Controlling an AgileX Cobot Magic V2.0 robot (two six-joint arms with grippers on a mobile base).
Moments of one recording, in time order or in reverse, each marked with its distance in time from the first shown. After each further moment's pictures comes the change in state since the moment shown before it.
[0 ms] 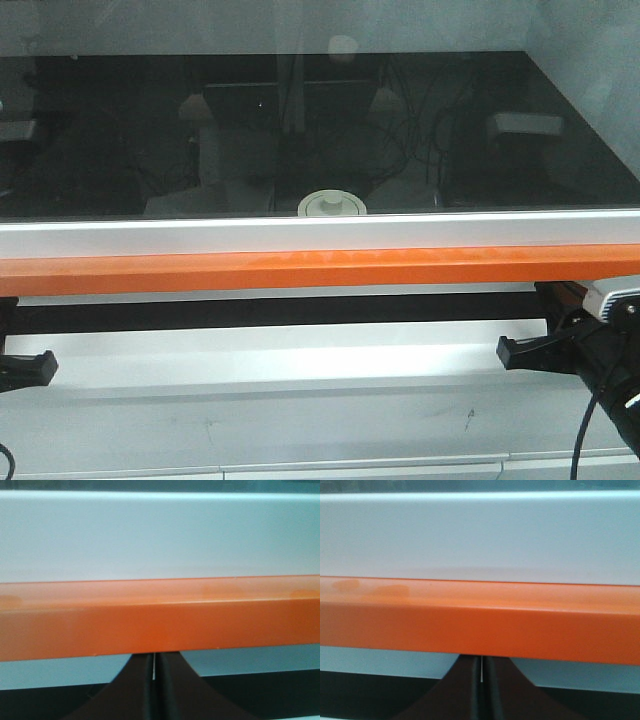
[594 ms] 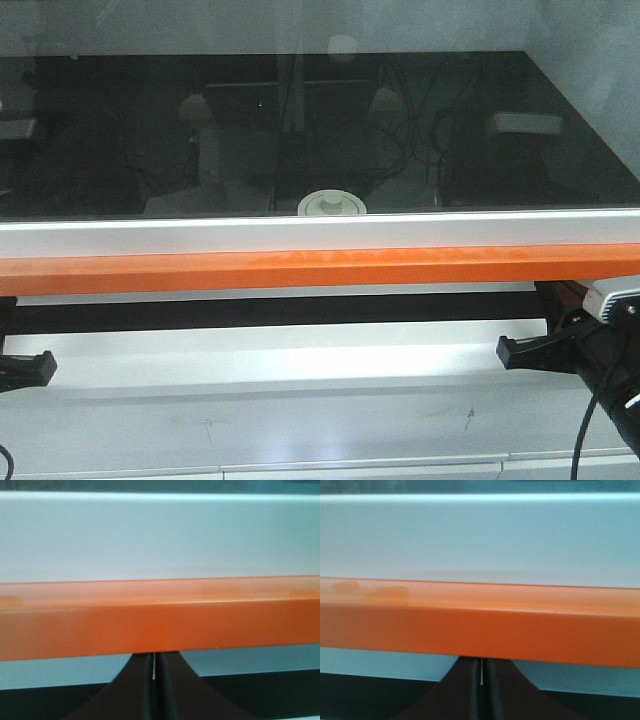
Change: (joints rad) left arm 0.000 -0.012 -0.001 -0.001 0.007 0.000; right arm 0.000 0.000 0.000 -0.013 -0.015 0.003
